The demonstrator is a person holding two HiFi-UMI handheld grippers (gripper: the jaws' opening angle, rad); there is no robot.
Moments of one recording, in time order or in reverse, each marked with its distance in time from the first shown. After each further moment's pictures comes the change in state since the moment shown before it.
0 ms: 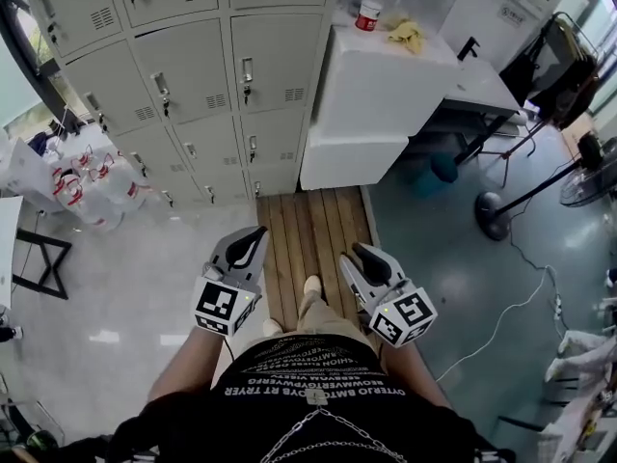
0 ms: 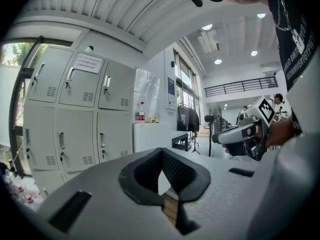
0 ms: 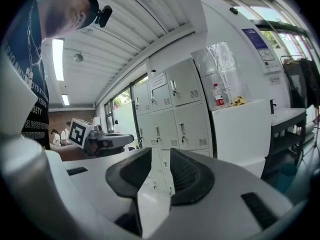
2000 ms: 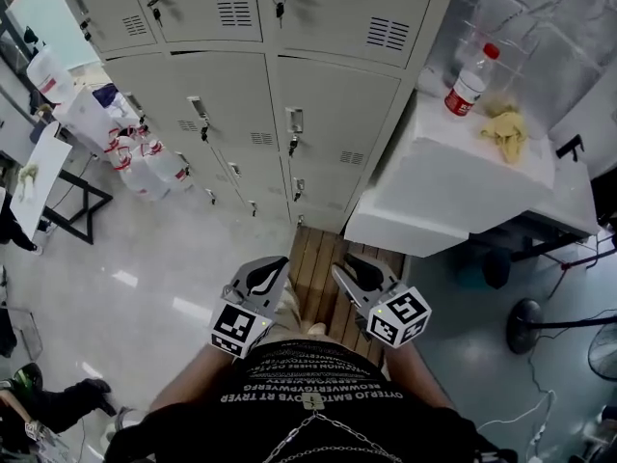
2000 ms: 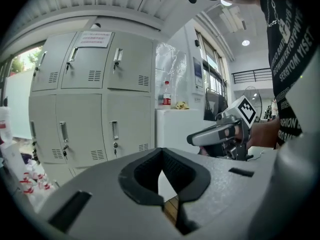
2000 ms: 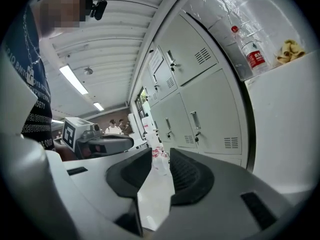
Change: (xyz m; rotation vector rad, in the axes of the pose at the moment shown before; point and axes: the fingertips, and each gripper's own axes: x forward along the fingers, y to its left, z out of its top) left arm 0.199 0.103 -0.015 -0.080 0.163 0.273; right arm 0.236 -0.175 0.024 0.046 0.166 0.475
